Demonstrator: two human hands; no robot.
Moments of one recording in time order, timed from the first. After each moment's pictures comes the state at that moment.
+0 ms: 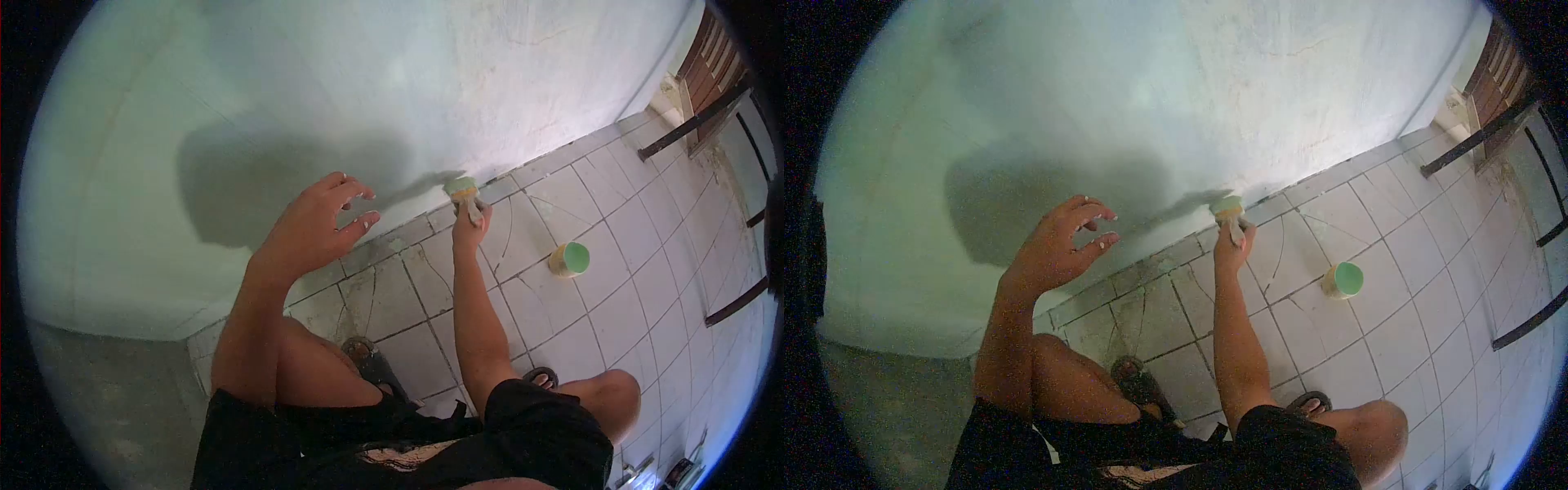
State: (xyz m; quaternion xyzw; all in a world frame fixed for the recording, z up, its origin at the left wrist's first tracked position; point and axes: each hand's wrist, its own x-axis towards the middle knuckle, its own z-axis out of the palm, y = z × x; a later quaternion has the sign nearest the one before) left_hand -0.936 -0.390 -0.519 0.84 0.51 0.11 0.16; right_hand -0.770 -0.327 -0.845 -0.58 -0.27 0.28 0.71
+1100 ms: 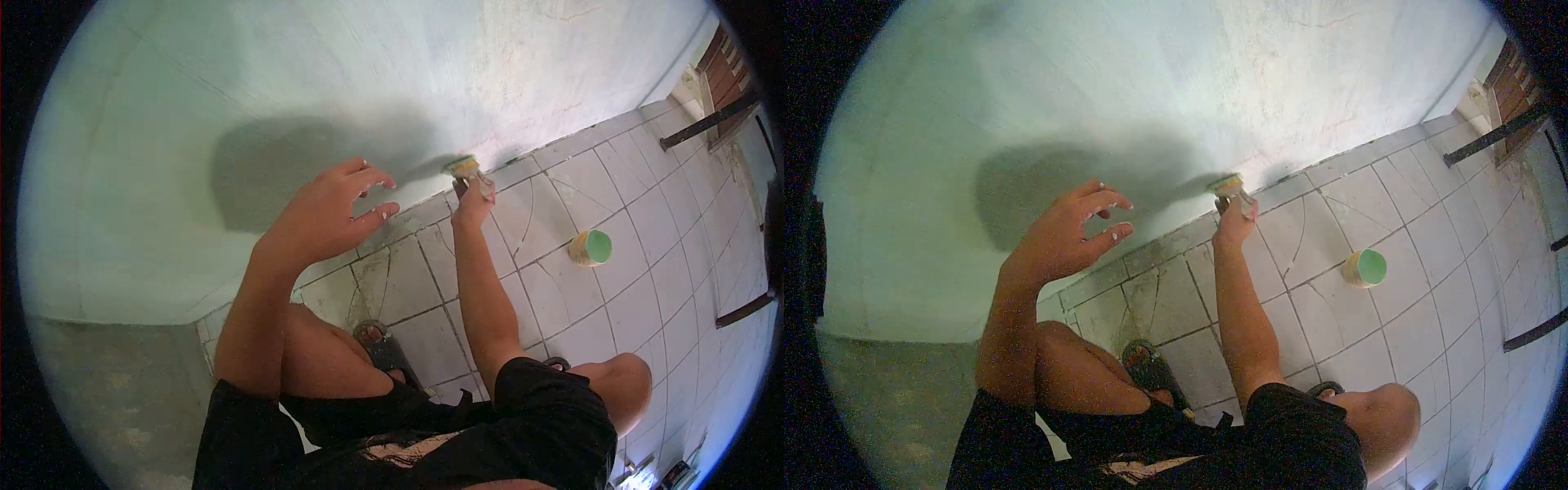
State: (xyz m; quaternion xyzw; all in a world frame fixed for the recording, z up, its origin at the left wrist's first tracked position) left_hand -0.946 -0.385 -0.532 0.84 0.50 0.07 0.19; right_hand -0.805 -0.310 -0.834 -0.42 -0.02 0.49 0.76
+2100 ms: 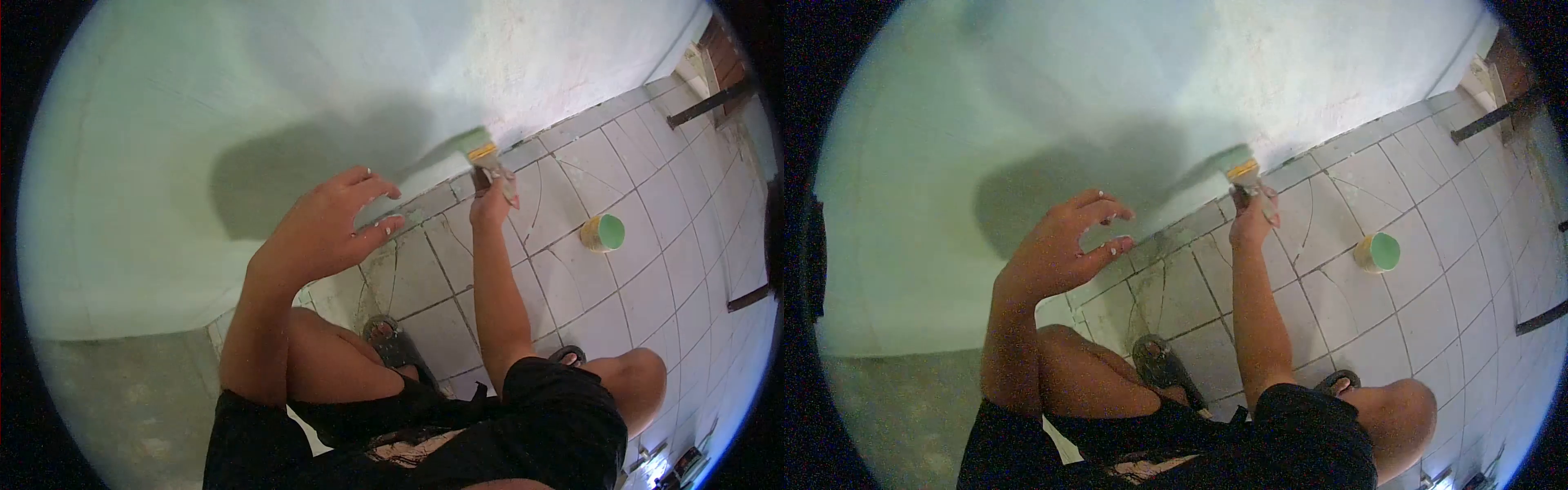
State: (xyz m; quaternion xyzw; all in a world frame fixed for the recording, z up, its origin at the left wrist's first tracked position) left_hand -0.947 -0.383 -0.540 0.86 0.47 0.05 0.18; right_hand -0.783 -0.320 -0.837 -0.32 0.00 0.50 0.81
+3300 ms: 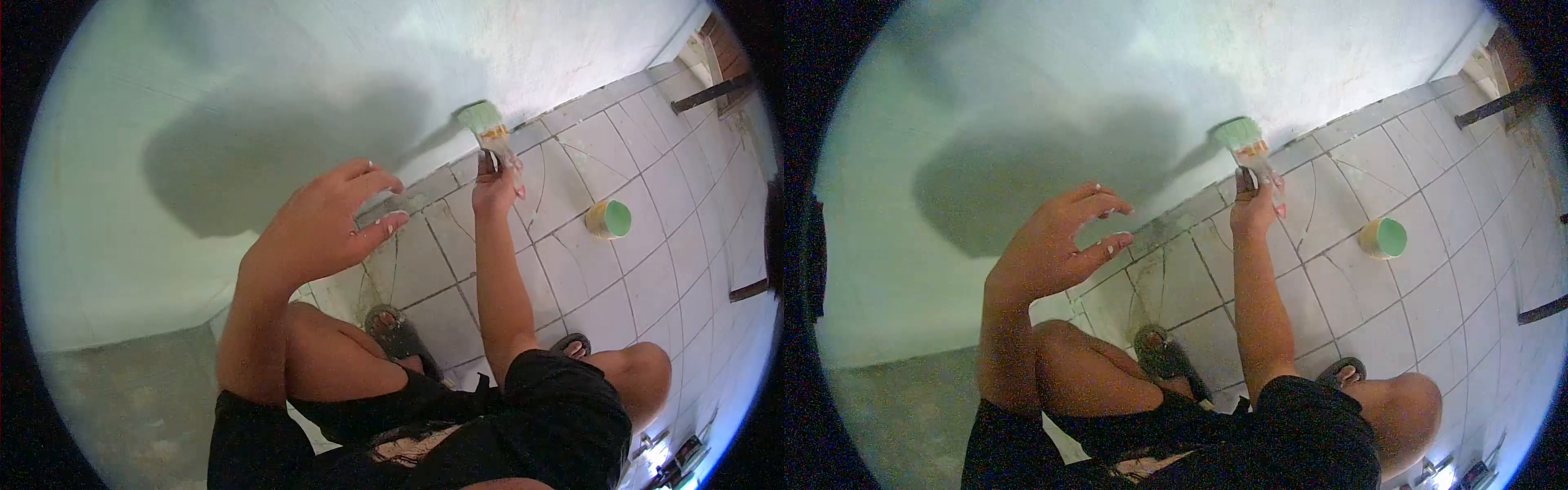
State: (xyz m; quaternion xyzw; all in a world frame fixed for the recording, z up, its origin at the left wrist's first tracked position) left_hand -0.948 -0.378 -0.545 0.86 0.46 0.02 0.22; right_hand -0.786 -0.318 -0.850 -0.27 0.05 0.47 0.84
